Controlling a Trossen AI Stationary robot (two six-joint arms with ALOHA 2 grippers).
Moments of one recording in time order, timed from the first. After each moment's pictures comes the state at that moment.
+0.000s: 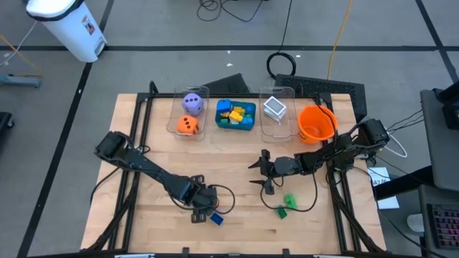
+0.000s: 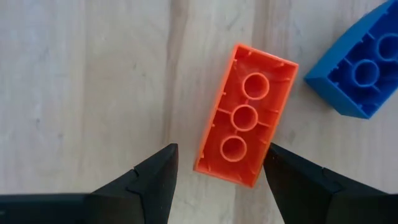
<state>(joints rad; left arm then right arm) -0.48 1.85 1.14 -0.60 -0.07 -0.56 0.21 1.61 0.46 0.71 0.13 0.06</state>
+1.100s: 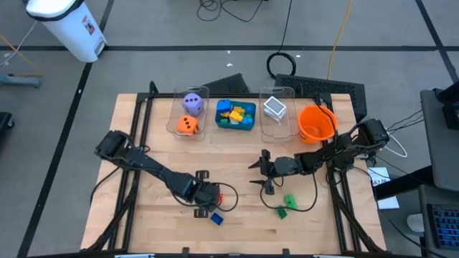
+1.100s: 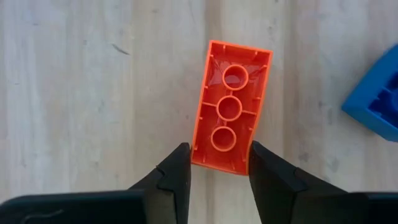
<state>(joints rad) -0.45 1.85 1.15 -0.57 -0.18 -0.40 0.21 1.61 0.46 0.70 0.13 0.08</state>
